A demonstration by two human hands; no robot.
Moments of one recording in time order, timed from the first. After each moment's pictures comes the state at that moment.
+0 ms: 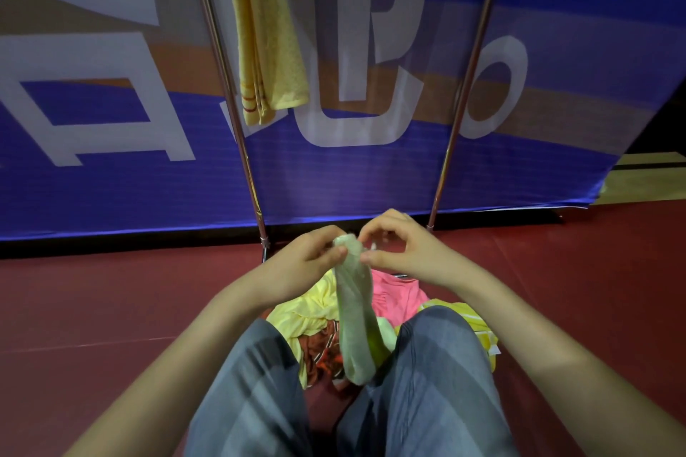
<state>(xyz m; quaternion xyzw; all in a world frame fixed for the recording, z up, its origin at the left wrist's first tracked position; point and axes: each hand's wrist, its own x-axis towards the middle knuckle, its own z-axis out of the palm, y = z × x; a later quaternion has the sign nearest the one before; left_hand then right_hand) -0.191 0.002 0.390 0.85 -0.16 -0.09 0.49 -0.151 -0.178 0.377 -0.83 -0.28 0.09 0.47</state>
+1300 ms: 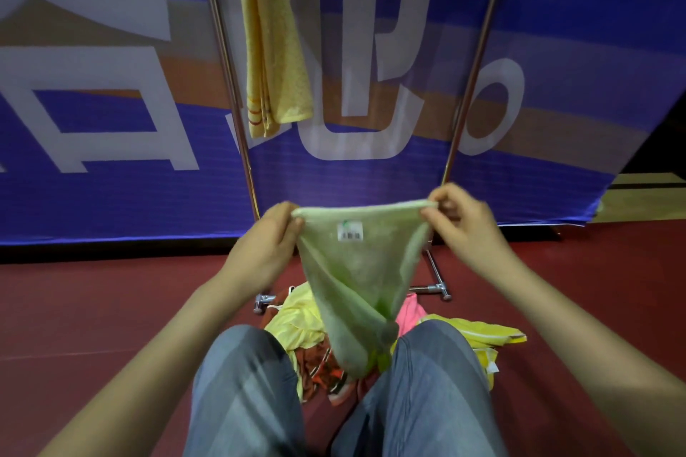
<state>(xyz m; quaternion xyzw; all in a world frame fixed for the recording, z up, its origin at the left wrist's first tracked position) -0.180 0.033 0.399 0.92 -0.06 0.12 0.36 -0.129 -0.225 0.393 -0.85 -0.21 -0.15 0.45</state>
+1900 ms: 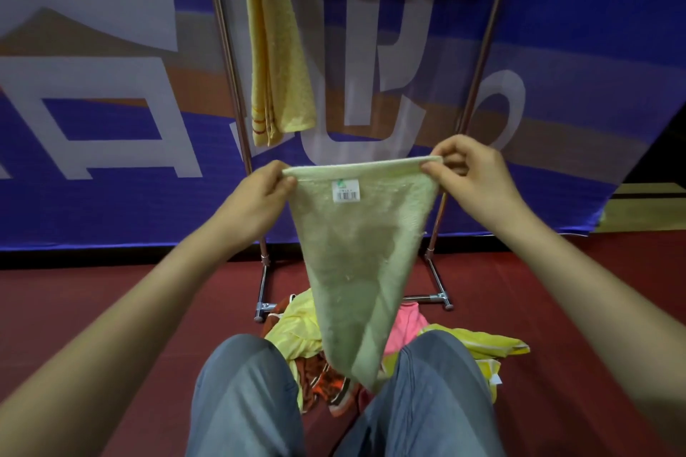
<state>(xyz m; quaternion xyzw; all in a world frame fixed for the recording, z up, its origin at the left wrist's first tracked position) -0.160 0.043 0.453 0.92 -0.04 0.13 0.38 -0.110 -0.211 0.459 -0.82 -0.21 -0.18 0.50</state>
